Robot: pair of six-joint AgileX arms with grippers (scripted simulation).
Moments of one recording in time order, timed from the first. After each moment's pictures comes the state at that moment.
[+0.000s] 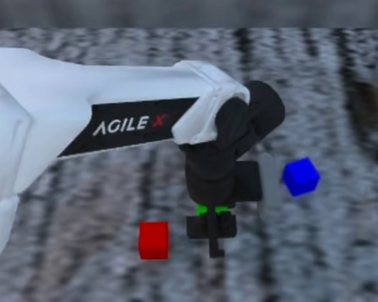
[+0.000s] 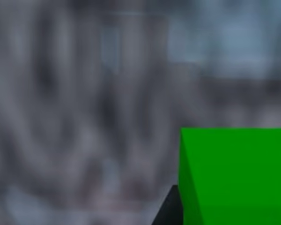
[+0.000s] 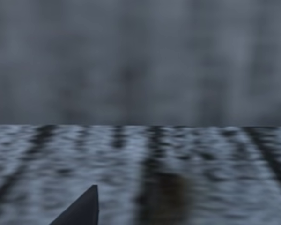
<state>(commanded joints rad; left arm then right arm) -0.85 2.08 1.51 -0.99 0.01 0.72 0.01 0.00 0.00 0.00 0.00 0.00</state>
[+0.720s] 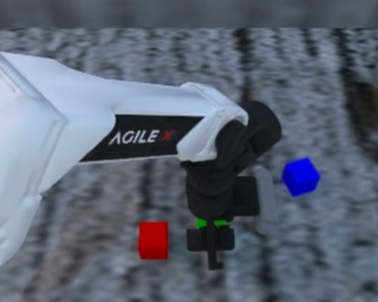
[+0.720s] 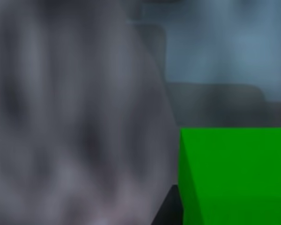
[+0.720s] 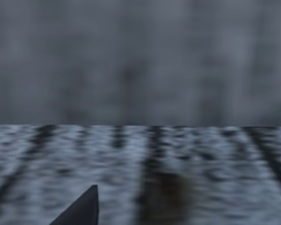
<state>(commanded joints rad) -0.86 2.12 1.45 -0.89 0.01 0.72 0.01 0.00 0.00 0.00 0.00 0.00</state>
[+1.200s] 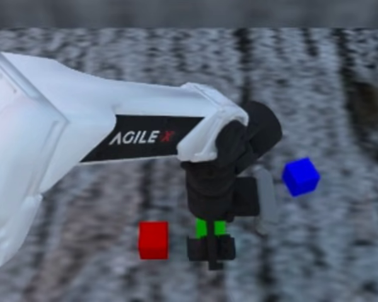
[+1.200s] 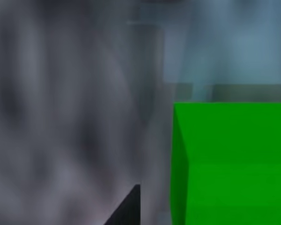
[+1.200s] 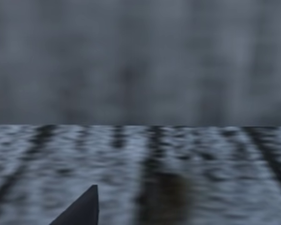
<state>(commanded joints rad) -0.86 2.12 1.45 -0.89 0.01 0.72 0.01 0.00 0.00 0.00 0.00 0.00</state>
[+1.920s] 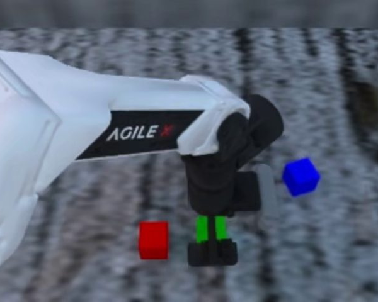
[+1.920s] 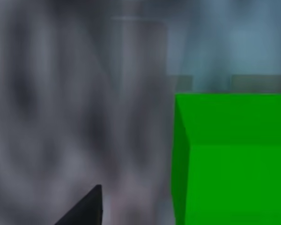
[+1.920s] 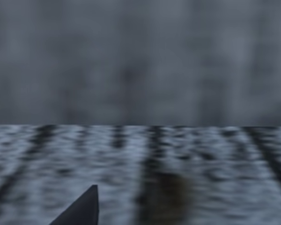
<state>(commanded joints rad) -0.85 2.11 1.48 -0.93 0.01 0.72 0.01 0.00 0.00 0.00 0.00 0.00</state>
